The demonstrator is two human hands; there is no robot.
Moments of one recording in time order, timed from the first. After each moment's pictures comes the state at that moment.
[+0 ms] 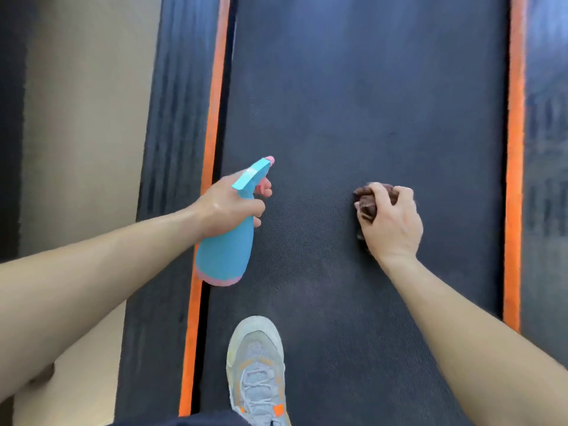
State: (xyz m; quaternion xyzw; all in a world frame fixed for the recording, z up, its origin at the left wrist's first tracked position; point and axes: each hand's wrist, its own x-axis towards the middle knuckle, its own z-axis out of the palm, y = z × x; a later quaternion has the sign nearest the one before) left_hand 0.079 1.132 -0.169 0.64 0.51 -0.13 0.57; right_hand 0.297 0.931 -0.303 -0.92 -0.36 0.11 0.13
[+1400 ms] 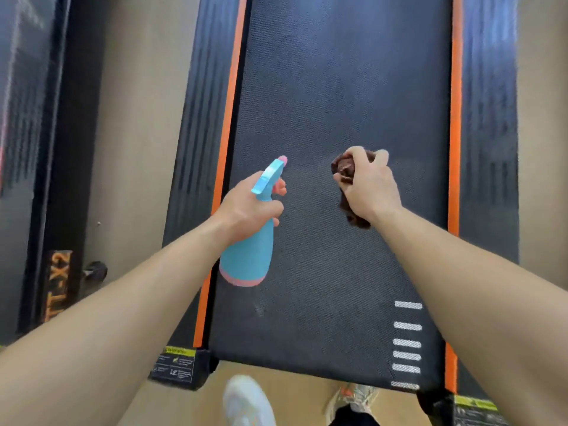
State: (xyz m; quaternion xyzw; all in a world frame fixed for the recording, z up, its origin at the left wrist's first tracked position) left_hand -0.026 0.854 -0.044 0.65 0.53 -0.08 0.55; right_hand 0.185 0.768 -0.141 -0.86 -0.39 0.27 0.16
